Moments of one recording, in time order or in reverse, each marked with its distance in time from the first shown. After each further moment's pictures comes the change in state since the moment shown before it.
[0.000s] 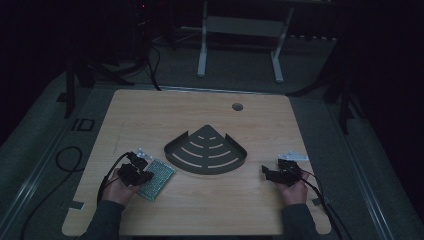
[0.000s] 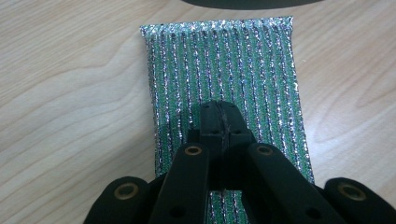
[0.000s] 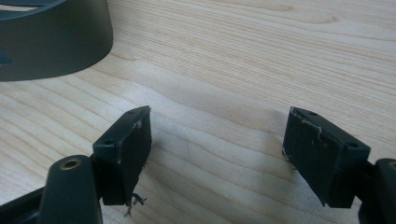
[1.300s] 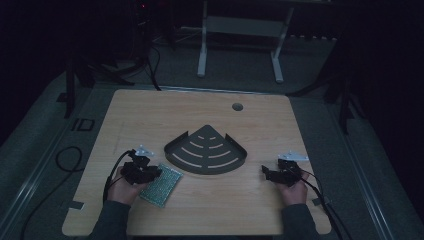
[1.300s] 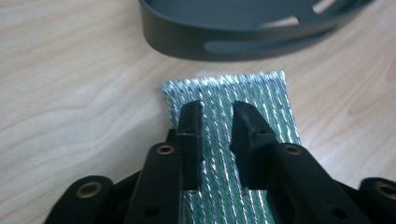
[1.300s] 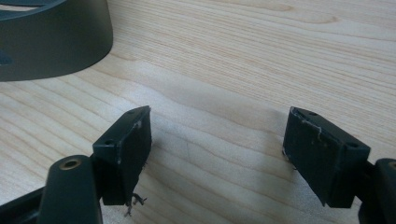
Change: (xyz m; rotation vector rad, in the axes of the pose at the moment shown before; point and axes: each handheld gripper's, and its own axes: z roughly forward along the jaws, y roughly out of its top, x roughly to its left) left arm -0.013 0.006 -0.007 -0.128 -0.061 -0.025; right arm 0.000 0.000 0.000 0.000 0.000 -0.001
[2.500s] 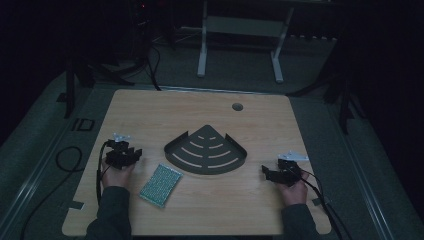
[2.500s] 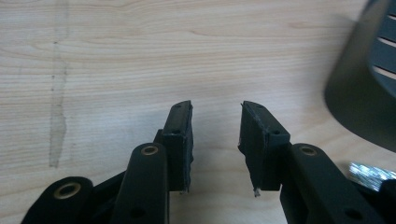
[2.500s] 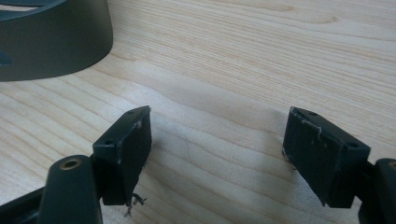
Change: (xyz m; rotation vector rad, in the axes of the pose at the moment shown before) left arm 0.079 -0.006 0.018 -0.186 0.270 -0.298; right arm 0.000 0.000 0.000 -0.001 0.000 0.000
